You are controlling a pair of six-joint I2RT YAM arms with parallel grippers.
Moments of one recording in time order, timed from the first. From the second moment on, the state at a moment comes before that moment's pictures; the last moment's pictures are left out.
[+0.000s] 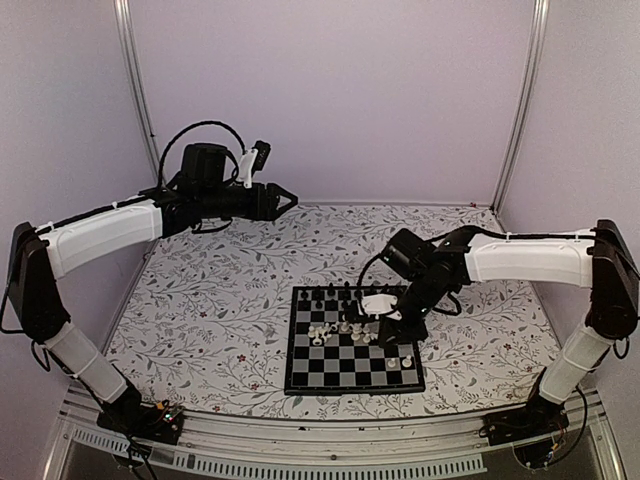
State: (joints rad) left arm -0.56 1.57 1.28 -0.10 0.30 -0.26; right arm 0.88 1.66 1.13 -0.78 -0.32 -0.70
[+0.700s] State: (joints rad) left arm -0.56 1.57 1.28 -0.10 0.30 -0.26; right arm 0.85 1.83 1.25 -0.69 -0.27 -0.66
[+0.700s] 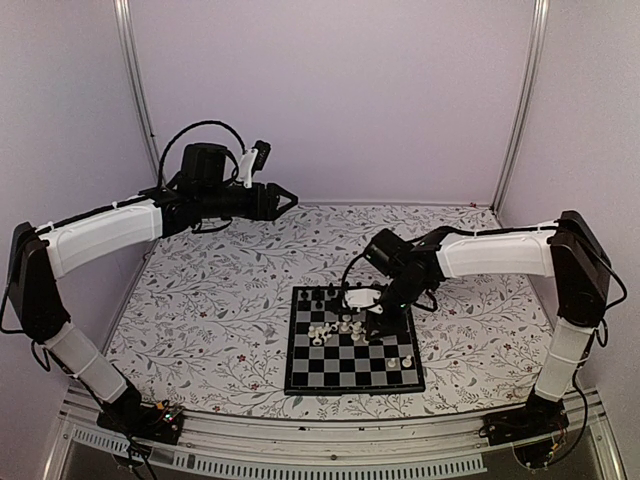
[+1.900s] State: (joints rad) left arm -0.56 1.57 1.28 -0.10 0.30 -0.26; right arm 0.89 1.69 1.16 -0.76 -0.33 -0.69
